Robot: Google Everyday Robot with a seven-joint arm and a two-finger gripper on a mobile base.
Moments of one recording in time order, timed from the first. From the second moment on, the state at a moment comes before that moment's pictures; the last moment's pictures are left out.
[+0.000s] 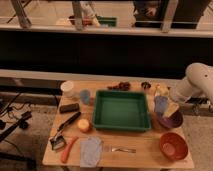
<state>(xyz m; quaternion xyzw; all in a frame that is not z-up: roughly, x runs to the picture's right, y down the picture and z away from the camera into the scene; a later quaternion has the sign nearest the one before) 0.332 0.086 0.765 -0.31 -0.11 0.13 0.93</state>
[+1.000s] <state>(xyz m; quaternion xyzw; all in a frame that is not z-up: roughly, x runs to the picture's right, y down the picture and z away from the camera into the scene) 0.314 0.057 0.789 -0.30 -0.12 0.13 0.94</state>
